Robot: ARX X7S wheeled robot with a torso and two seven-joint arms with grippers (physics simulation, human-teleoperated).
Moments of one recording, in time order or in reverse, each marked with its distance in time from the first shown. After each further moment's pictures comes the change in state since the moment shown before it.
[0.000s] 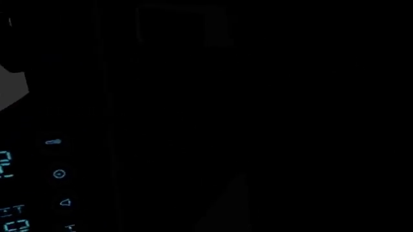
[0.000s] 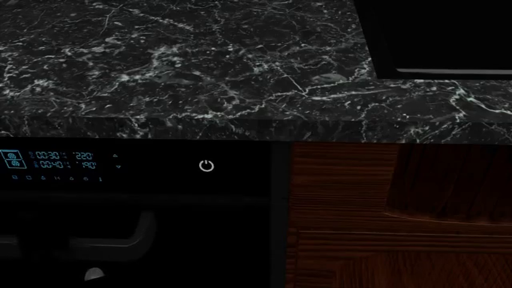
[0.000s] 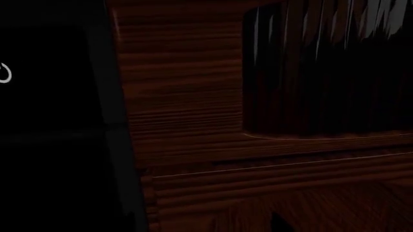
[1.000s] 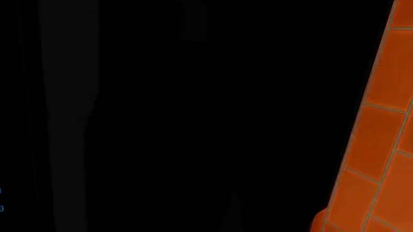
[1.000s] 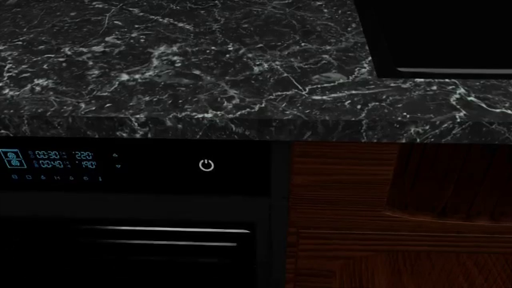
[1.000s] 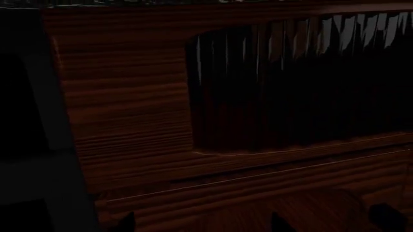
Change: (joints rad) left arm 0.467 -0.245 -0.101 0.649 -0.072 -0.305 0.099; right arm -0.036 0.055 0.069 -0.055 0.046 -0.020 0.053
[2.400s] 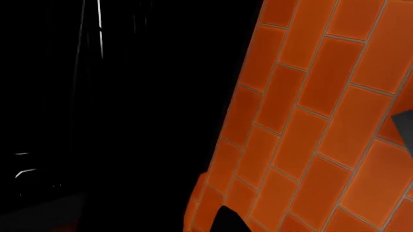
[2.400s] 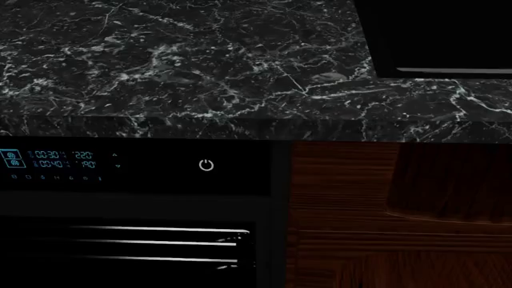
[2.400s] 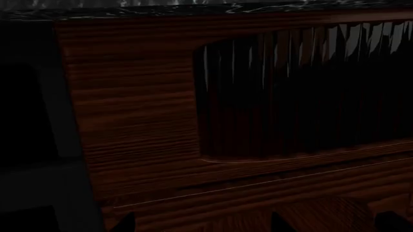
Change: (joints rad) left arm 0.568 -0.031 -0.035 0.093 -0.167 -0.013 -0.358; right arm 0.006 0.013 -0.025 -0.029 0.001 0.008 0.021
